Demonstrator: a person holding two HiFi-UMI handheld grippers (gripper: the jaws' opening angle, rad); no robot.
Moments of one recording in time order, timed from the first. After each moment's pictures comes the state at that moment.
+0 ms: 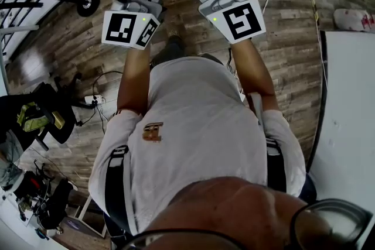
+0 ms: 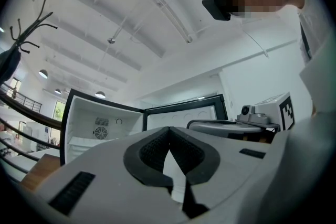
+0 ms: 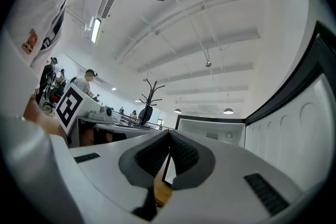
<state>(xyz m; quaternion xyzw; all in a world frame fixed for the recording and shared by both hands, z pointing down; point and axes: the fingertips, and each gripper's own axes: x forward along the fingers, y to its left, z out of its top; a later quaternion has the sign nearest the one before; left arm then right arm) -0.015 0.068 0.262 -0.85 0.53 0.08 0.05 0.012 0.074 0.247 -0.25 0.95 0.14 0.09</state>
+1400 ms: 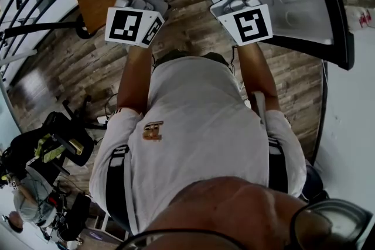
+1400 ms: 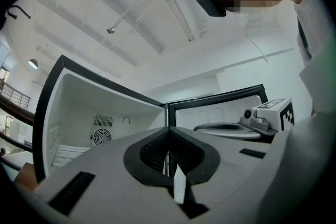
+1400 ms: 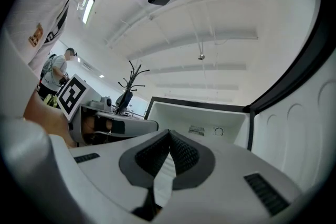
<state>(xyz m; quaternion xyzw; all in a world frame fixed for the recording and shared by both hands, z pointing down) -0.152 -0.181 0.263 -0.87 0.48 0.08 0.05 -0.111 -0.176 0.261 -0.33 0.93 0.15 0.06</state>
